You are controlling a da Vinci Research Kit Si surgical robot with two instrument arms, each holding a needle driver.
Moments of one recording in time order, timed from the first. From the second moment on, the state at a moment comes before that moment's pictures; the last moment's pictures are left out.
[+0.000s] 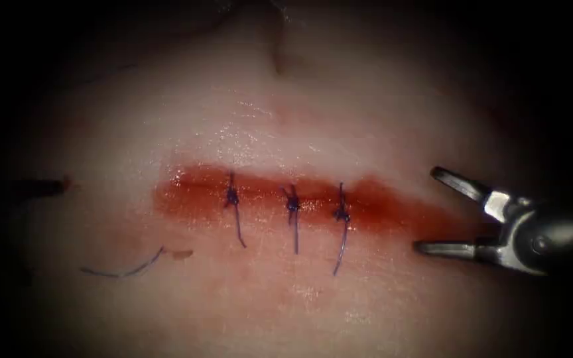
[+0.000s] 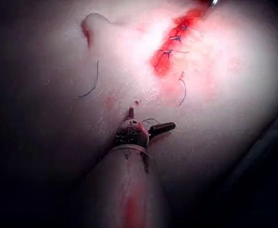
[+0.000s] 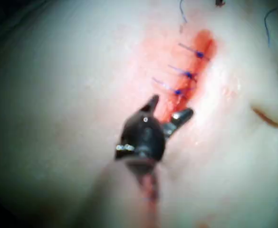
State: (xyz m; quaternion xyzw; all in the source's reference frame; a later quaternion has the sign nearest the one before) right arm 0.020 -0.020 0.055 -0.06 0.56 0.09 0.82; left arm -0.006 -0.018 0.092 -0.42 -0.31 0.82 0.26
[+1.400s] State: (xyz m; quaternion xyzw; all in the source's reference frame) right arm 0.021 -0.020 0.051 0.00 0.55 0.14 0.82; left arm -0.014 -0.015 0.085 -0.57 -0.07 0.81 0.14
